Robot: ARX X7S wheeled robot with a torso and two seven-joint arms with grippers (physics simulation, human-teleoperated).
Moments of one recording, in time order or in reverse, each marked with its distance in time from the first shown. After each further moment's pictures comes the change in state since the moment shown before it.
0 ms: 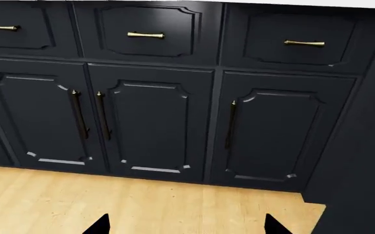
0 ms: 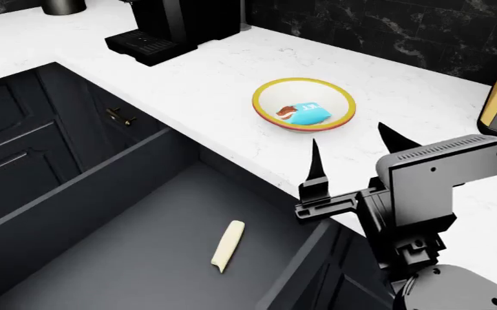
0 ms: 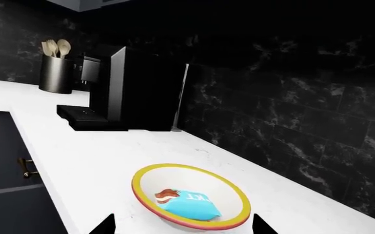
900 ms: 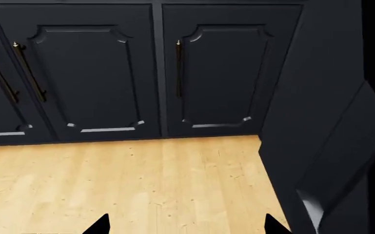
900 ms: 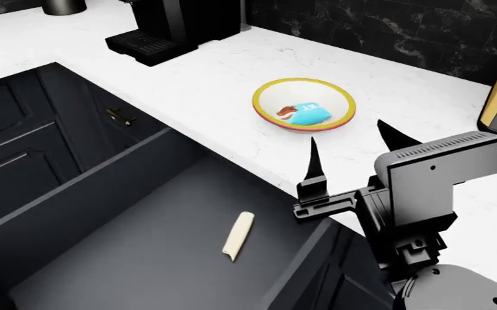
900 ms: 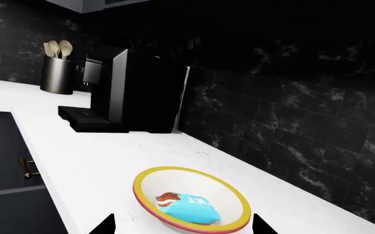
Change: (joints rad) left arm -0.197 0.041 0.229 -0.445 0.170 0.241 0.077; right arm 0.032 0.005 -0.010 -0.016 0.034 0.025 0.030
